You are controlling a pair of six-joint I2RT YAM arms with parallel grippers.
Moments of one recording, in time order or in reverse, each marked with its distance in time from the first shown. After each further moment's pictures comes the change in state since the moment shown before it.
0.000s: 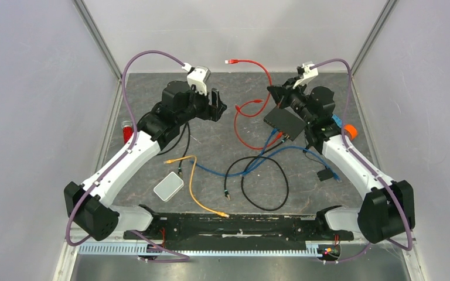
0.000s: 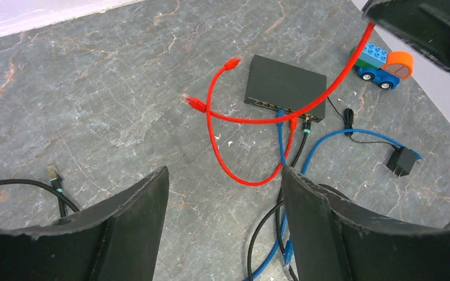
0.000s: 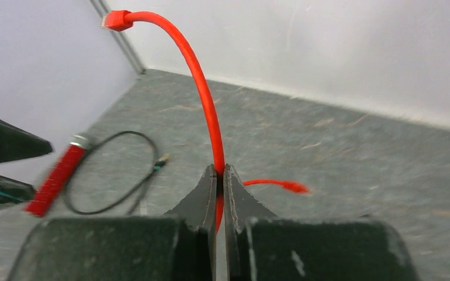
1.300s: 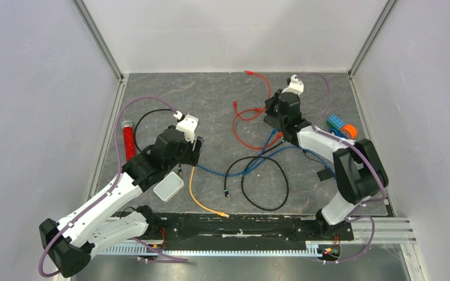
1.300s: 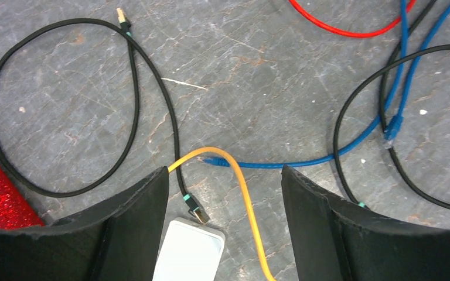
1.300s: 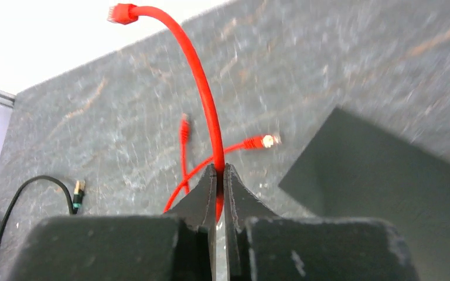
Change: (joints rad) left arm -0.150 -0.406 -0.431 -0.253 -0.368 0.087; right arm 0.098 0.375 -0.002 0.016 0.507 0.302
